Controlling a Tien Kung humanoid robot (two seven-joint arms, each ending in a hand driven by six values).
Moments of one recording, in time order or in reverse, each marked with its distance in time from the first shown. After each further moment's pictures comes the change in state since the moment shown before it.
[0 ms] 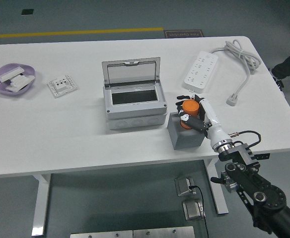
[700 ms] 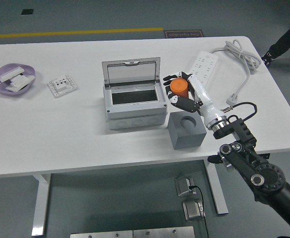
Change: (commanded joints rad) left arm 0.004 0.003 -0.021 0.000 0.029 0.001 0.004; right arm 0.193 -0.051 -0.123 0.059 -0.133 -0.021 -0.066
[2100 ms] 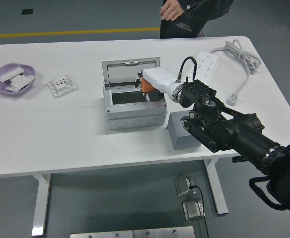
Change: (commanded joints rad) left arm -0.020 0.040 0.007 0.000 0.003 0.000 0.007; right arm 0.458 0.157 -0.326 -0.508 -0.572 0.094 -0.191
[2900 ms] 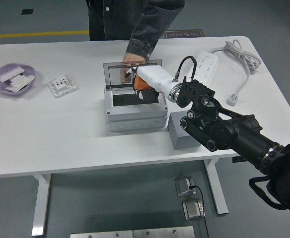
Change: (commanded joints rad) left arm -0.007 -0.002 0.003 0.000 -0.002 -0.001 0.000; right arm 0.004 0.000 -0.018 0.021 0.087 -0.028 0.041
